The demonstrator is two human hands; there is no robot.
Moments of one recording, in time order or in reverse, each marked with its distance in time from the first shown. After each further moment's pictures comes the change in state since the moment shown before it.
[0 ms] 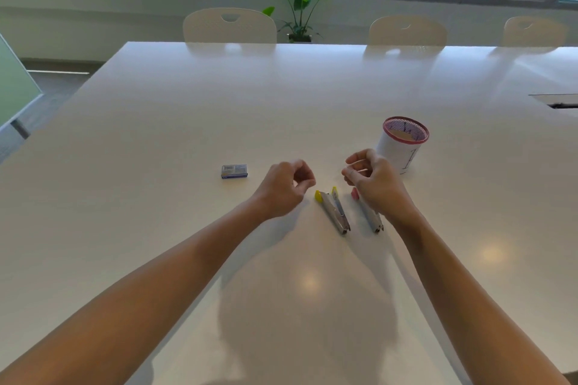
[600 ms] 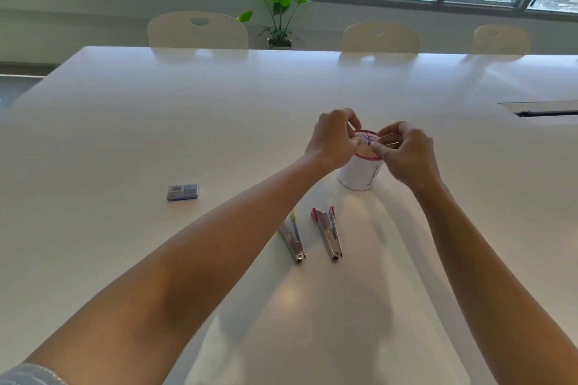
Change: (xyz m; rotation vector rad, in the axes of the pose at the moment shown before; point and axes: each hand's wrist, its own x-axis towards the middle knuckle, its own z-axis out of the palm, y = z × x) left_hand 0.140 0.118 0.080 -0.024 0.166 0.149; right_hand 0.079 0.028 -0.113 -0.232 0.311 -0.041
